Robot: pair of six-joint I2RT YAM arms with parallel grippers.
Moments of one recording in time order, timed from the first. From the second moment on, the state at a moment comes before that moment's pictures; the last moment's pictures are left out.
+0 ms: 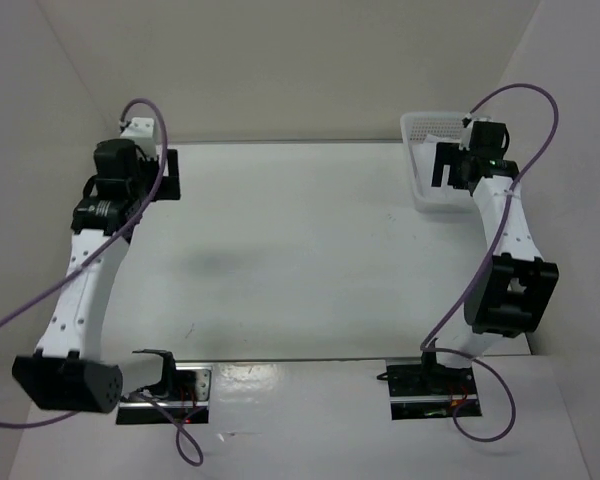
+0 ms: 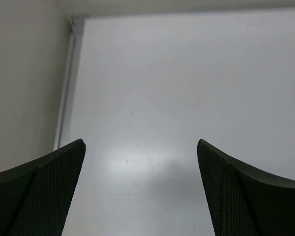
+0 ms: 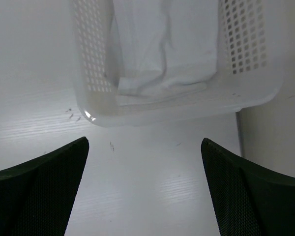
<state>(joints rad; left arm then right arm) -0.02 1.11 1.33 -0.57 -0.16 0.04 -0.18 1.54 1.48 -0.58 0.06 -0.06</state>
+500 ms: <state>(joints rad) 0.02 1.41 1.20 -0.64 -0.07 0.05 -0.25 2.02 1.89 -0.62 0.05 -0.05</state>
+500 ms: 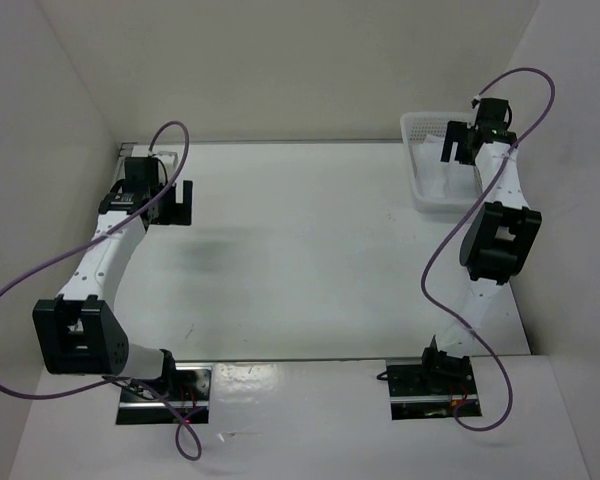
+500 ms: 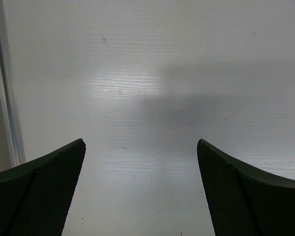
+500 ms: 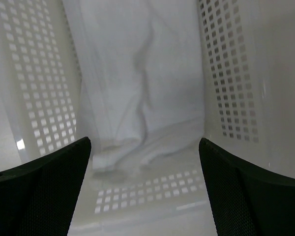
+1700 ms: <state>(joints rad) 0.02 1.38 1.18 -0.59 -0.09 0.05 -0.11 2.36 2.02 -0.65 0.25 -0.12</state>
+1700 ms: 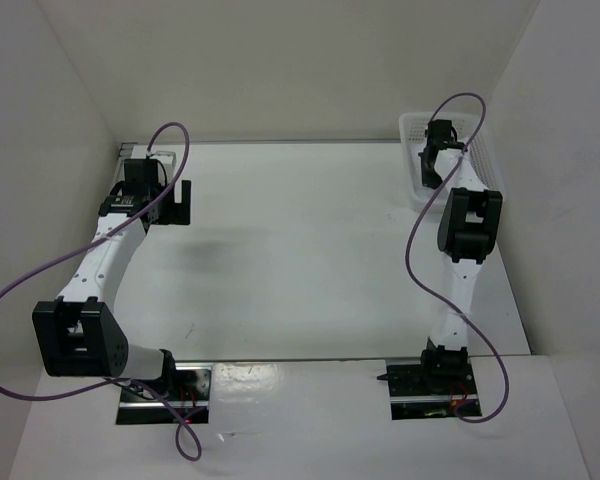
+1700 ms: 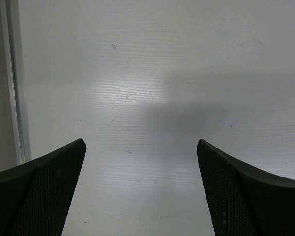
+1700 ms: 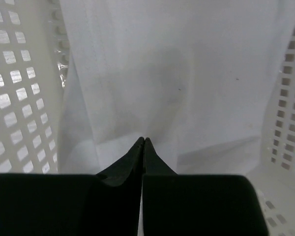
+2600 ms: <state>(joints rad) 0.02 1.38 1.17 -0.59 -0.08 0.05 -0.19 2.52 2.27 -0.68 0.14 -0.14</state>
